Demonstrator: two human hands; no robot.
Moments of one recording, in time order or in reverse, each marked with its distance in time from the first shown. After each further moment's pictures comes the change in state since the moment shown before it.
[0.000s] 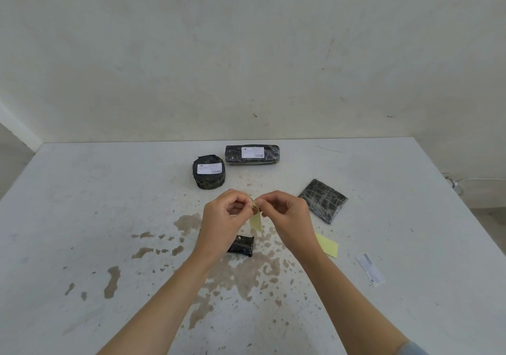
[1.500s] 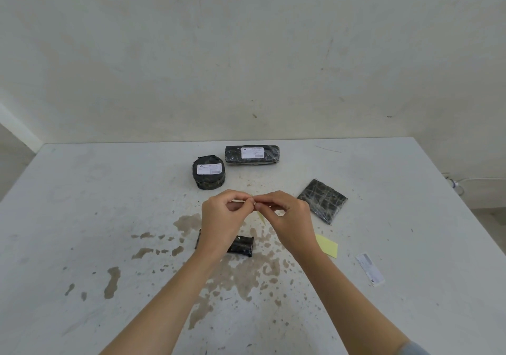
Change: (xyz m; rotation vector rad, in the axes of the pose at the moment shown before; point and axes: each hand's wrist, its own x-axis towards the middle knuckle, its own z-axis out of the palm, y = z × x) left_hand 0.003 0.005 0.006 0.018 0.117 -0.107; right_hand 0.003 0.013 -0.001 -0.284 0.056 -0.237
